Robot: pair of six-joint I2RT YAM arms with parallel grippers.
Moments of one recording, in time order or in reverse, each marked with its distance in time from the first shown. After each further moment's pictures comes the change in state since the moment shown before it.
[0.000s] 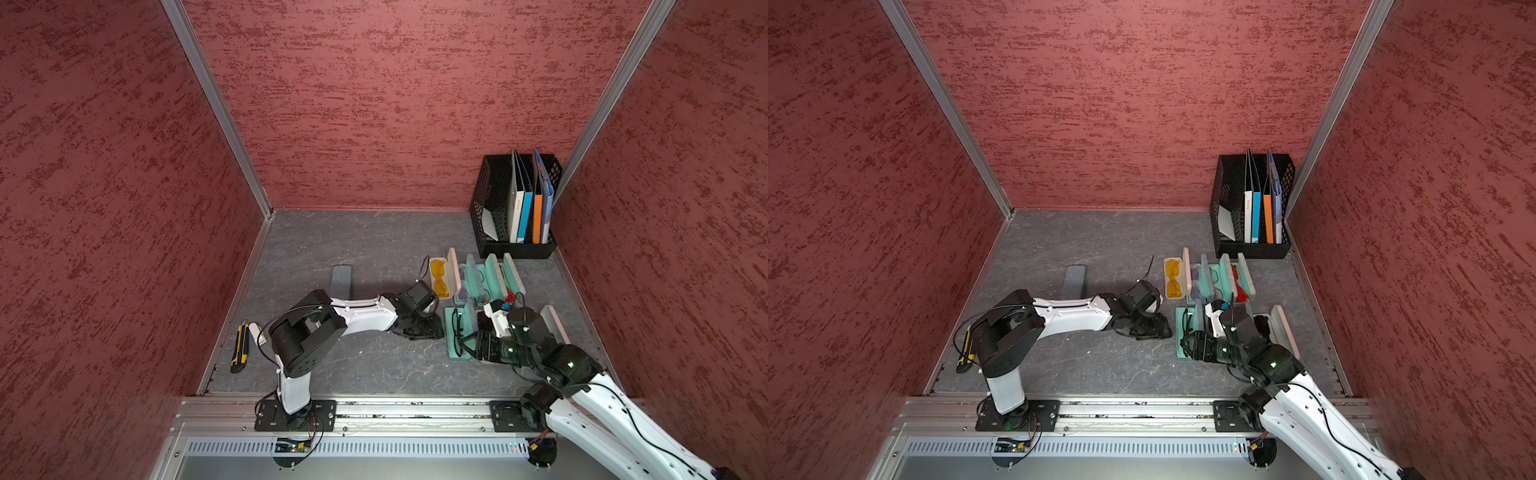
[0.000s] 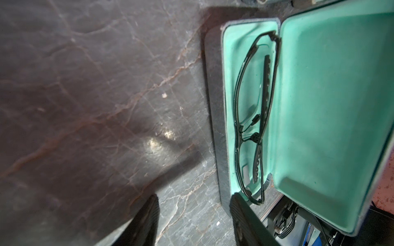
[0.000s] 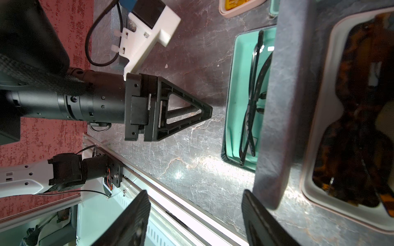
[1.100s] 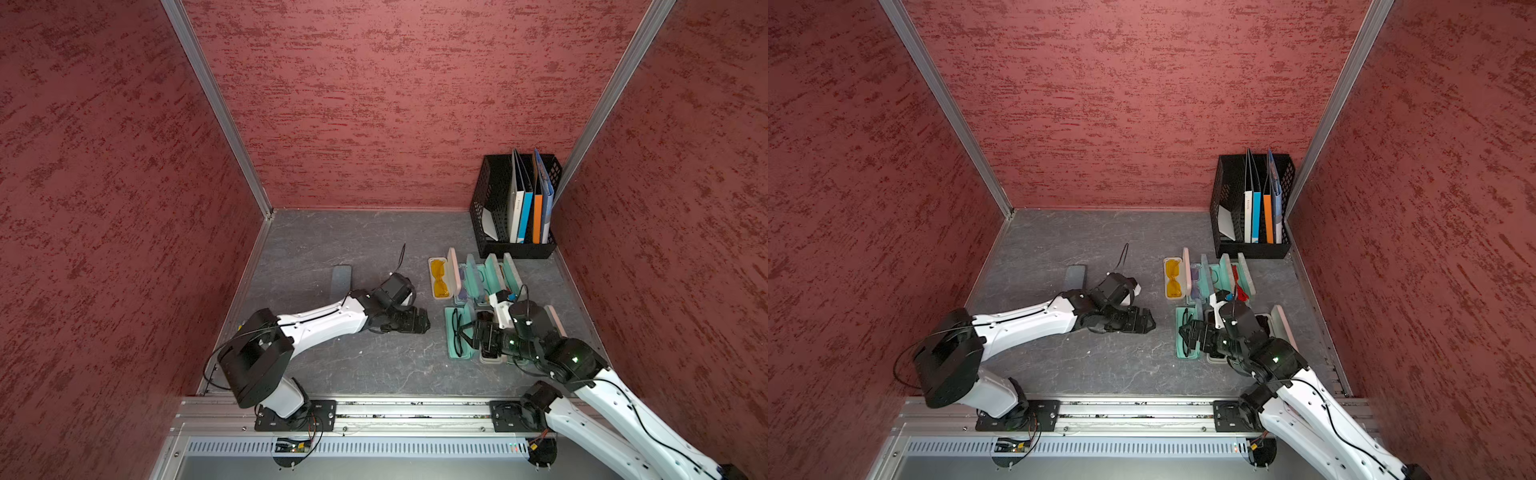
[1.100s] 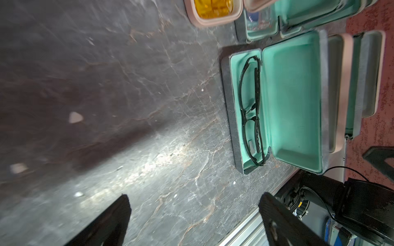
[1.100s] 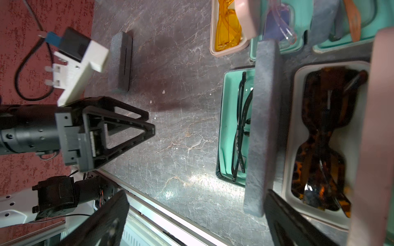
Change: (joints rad) left arm 0.073 -0.270 -0.114 -0.134 -0.080 0.111; right arm 0.010 0.049 0.092 -0.020 0.117 0.003
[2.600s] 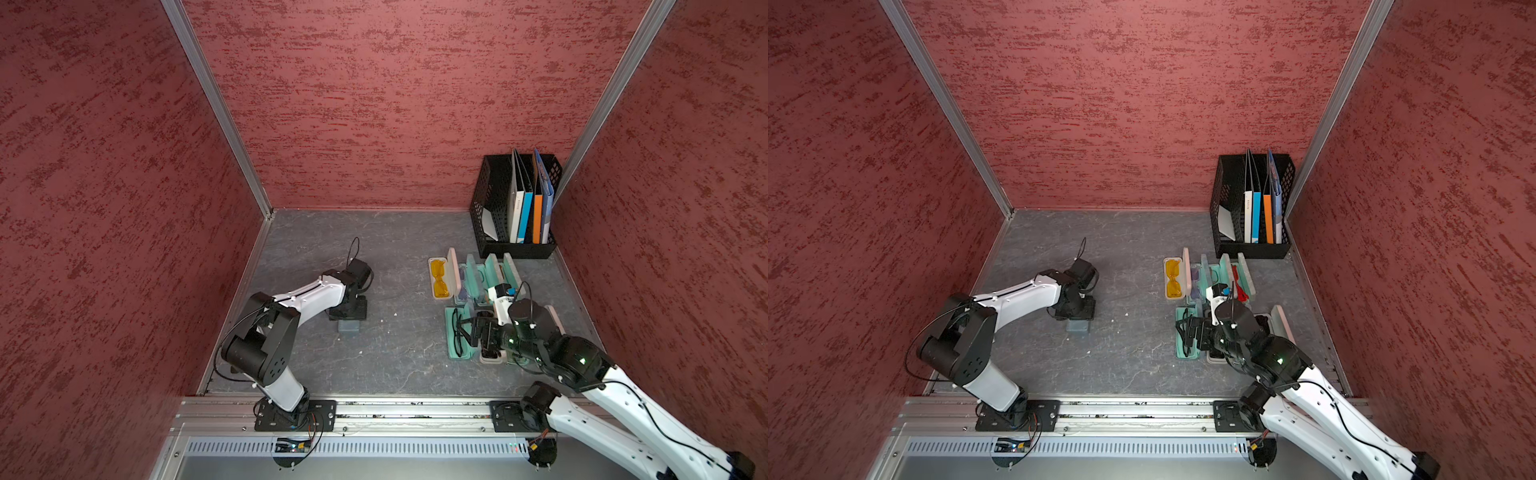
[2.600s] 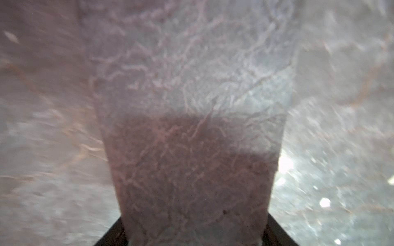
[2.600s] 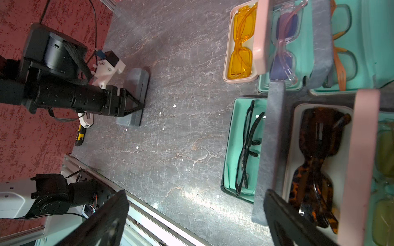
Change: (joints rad) left arm 0.435 0.055 0.000 -0.354 -0.367 0.283; right arm 0.132 0.016 0.095 0.001 0.171 -0.030
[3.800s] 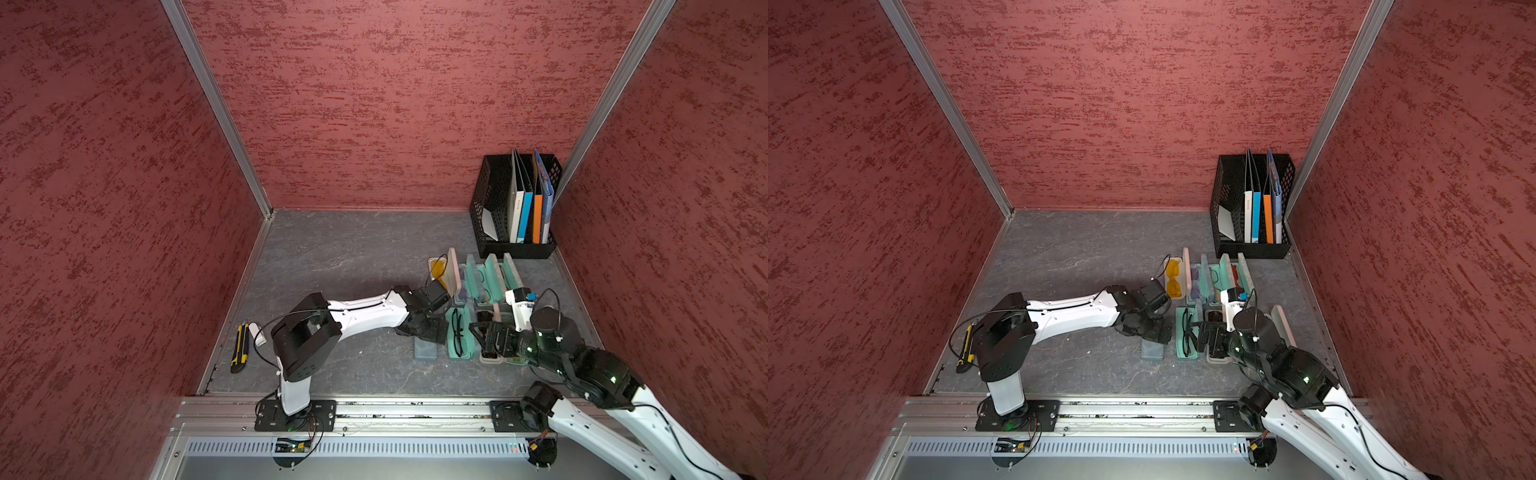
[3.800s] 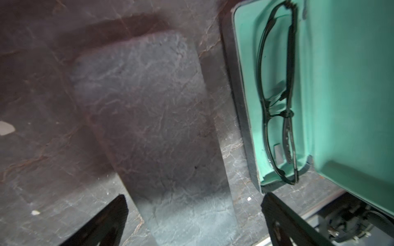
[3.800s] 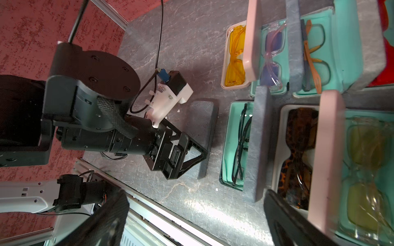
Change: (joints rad) left arm -0.588 0.230 0.332 0.047 0.190 -0.249; right arm 0.002 -0.142 0.055 -0.134 0.039 0.010
